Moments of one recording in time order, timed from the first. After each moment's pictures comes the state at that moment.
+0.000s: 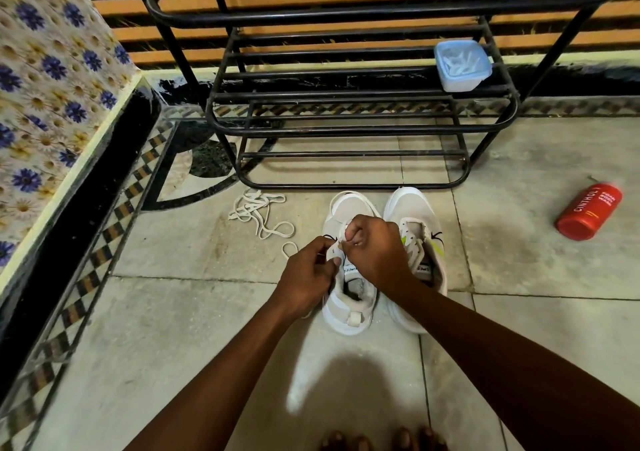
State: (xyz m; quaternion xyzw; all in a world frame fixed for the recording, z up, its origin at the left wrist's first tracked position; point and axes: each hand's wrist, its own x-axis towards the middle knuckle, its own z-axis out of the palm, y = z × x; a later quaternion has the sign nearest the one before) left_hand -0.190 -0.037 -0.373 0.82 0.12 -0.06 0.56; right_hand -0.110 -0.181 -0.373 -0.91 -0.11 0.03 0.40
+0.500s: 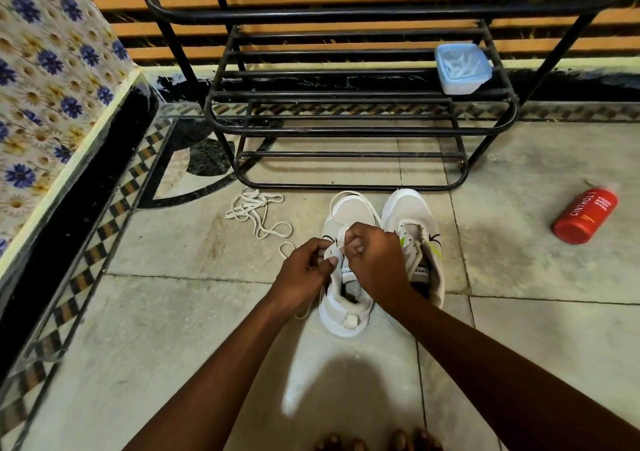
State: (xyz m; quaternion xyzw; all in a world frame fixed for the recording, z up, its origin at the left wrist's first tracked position) left_hand -0.187 -0.032 -0.381 0.78 0.15 -0.08 0.60; right_hand -0.127 -0.185 -0.375 -0.89 -0.14 -0.01 0.42
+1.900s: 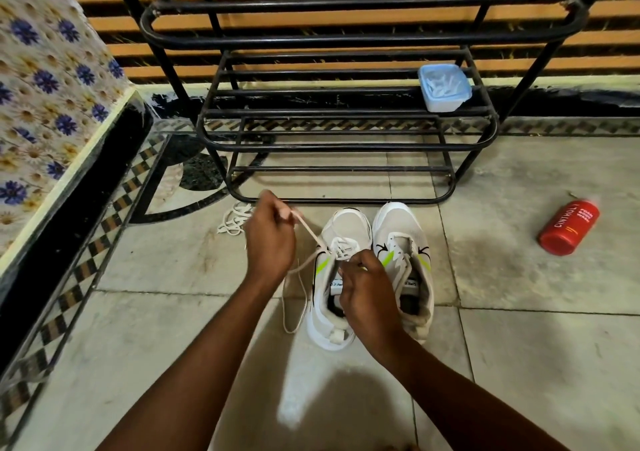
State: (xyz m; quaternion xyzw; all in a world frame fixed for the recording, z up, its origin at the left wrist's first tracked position) left_hand -0.139 -0.019 -0.320 0.80 0.18 0.22 0.53; right_hand -0.162 -0.193 -0.385 -0.92 -0.16 -0.01 0.36
